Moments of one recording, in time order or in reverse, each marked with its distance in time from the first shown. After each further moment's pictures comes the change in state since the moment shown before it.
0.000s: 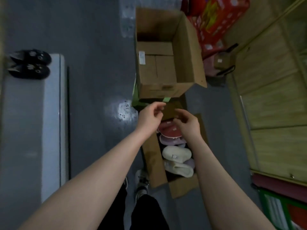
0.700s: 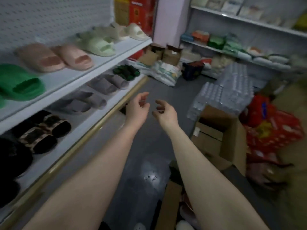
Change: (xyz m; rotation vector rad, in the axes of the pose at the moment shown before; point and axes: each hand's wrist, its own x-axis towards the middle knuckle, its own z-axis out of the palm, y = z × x) left_hand -0.195 0.103 -0.215 -0.106 1.004 0.144; right_hand -0.172 -0.257 0.084 -0.053 -0.430 -0.775
